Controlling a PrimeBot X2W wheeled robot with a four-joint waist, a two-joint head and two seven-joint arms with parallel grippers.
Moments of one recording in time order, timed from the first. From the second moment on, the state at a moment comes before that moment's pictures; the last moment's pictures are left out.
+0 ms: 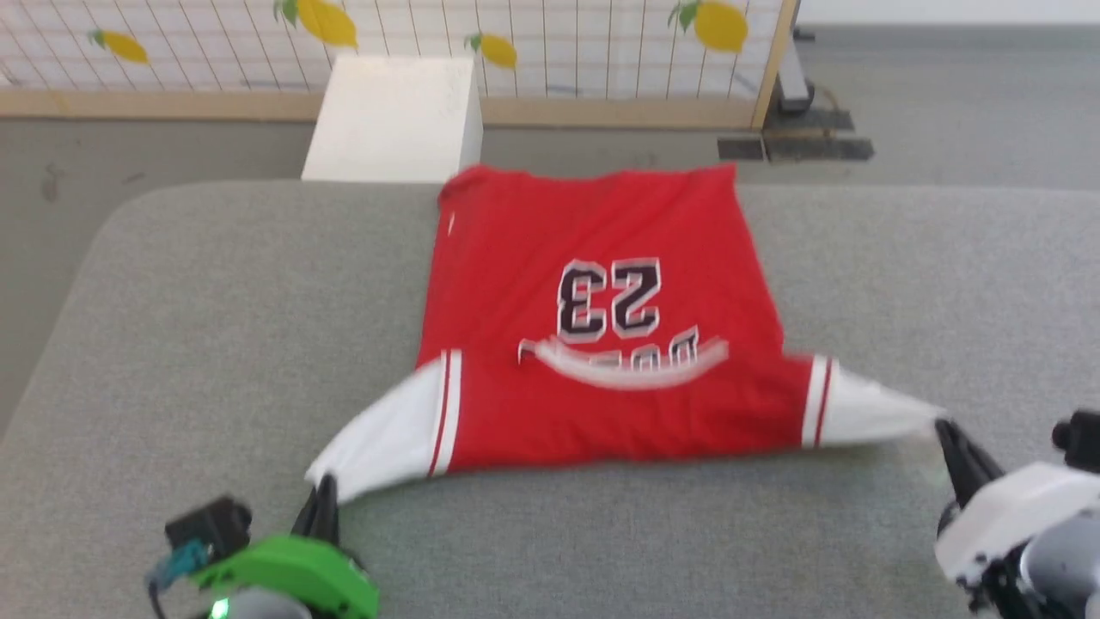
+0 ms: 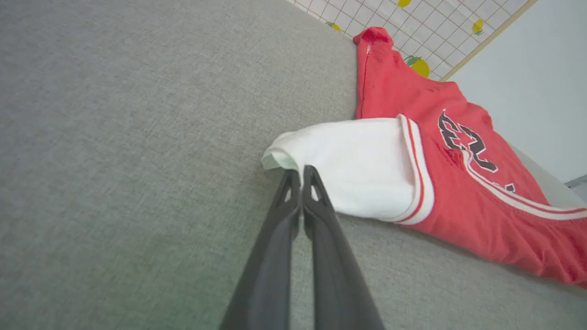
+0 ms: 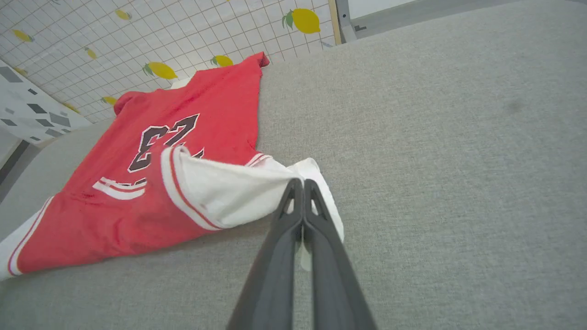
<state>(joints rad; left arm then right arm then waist) -0.02 0.14 -0.11 0.24 -0.65 0.05 -0.05 0.00 -0.05 -0.24 -0.02 0.36 0.13 0.39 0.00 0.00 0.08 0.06</state>
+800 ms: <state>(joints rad) 0.13 0.20 -0.14 0.16 -0.54 0.22 0.03 0.08 -0.17 0.06 0.00 0.19 0.13 0.83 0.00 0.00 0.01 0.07</state>
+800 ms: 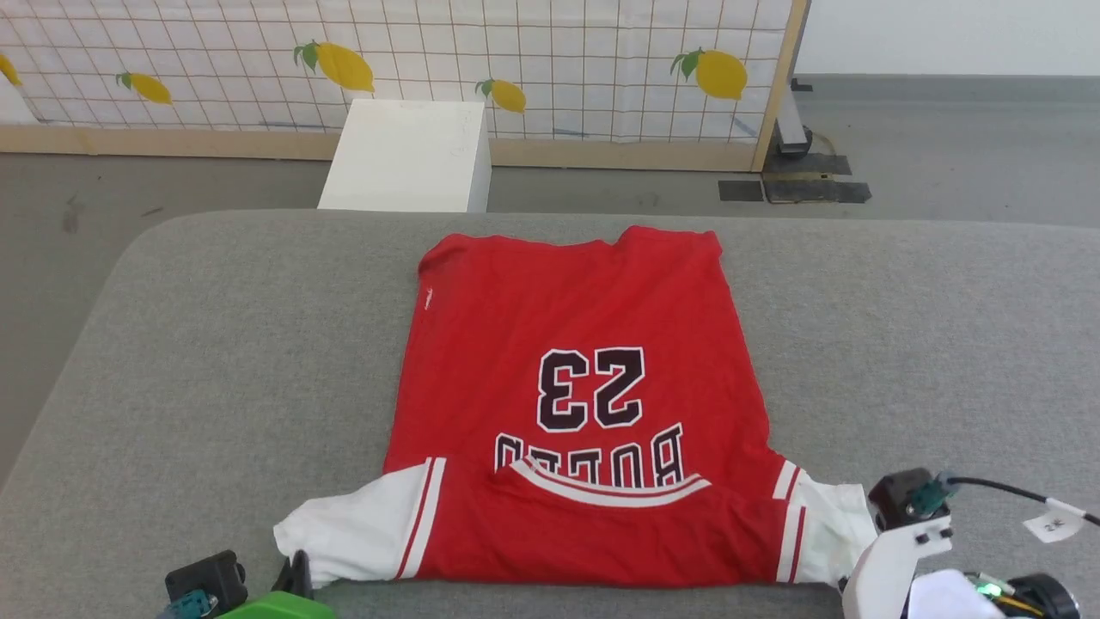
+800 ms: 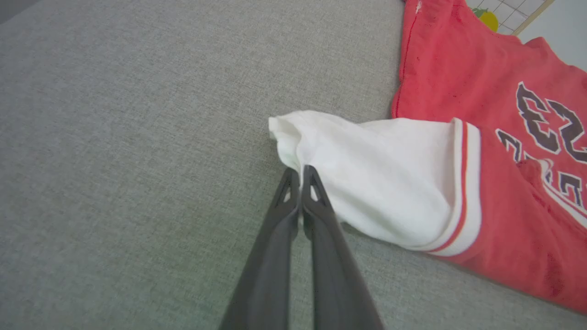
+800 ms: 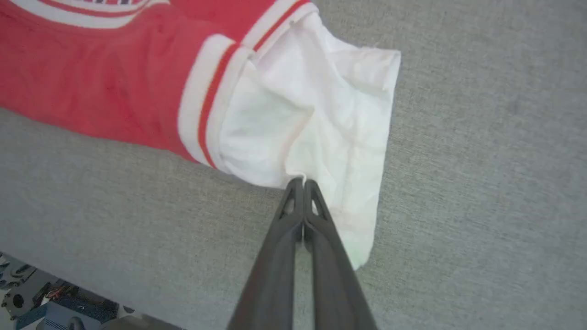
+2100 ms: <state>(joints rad) -0.02 0.13 -0.20 -0.15 -0.59 0.18 -0.03 -0.97 -0.10 -0.18 0.50 -0.09 0.13 0.78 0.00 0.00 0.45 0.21</state>
